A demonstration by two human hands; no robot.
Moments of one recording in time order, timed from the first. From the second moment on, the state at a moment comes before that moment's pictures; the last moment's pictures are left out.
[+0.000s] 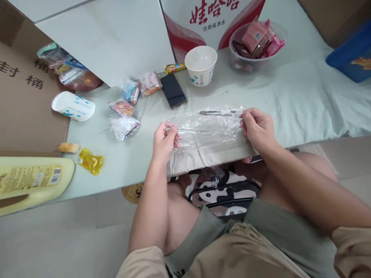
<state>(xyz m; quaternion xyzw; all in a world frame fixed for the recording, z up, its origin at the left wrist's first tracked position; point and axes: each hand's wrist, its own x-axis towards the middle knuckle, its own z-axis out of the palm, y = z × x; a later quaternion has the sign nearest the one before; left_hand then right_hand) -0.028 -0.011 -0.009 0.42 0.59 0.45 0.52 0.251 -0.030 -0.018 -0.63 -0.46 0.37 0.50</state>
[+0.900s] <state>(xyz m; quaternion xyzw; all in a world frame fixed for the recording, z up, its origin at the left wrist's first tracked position) -0.031 -0.003 -0.027 0.62 0.70 0.30 0.19 0.266 -0.040 -0.026 -0.60 -0.77 0.06 0.18</state>
